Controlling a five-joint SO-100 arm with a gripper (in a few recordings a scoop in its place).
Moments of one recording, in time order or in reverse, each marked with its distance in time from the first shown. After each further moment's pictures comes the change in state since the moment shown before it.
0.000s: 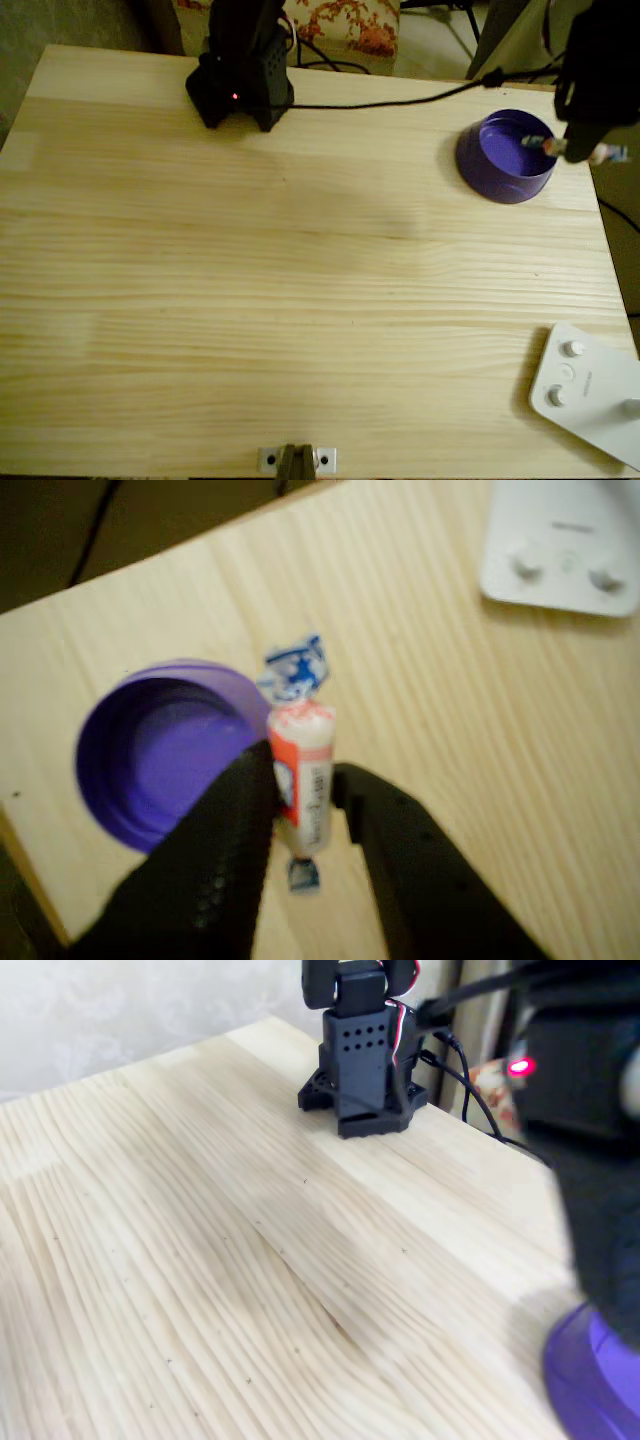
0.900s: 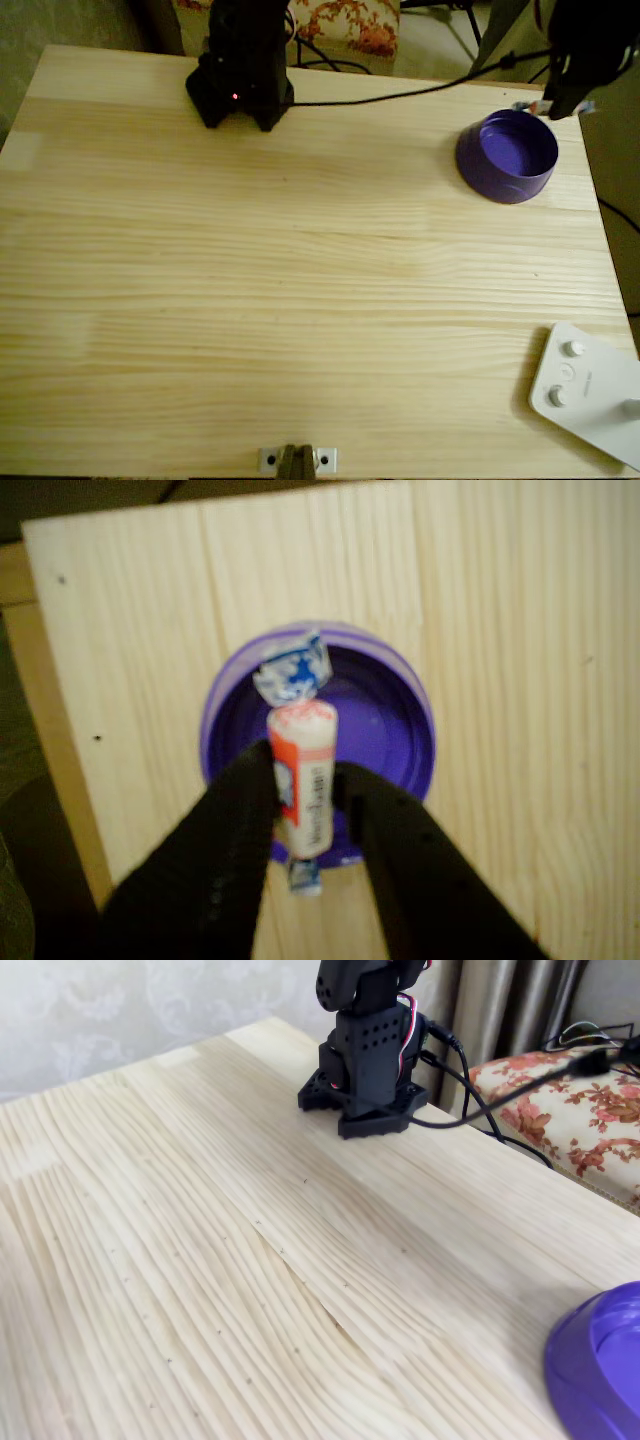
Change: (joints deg) arm -12.4 -8.3 1.1 -3.6 0.2
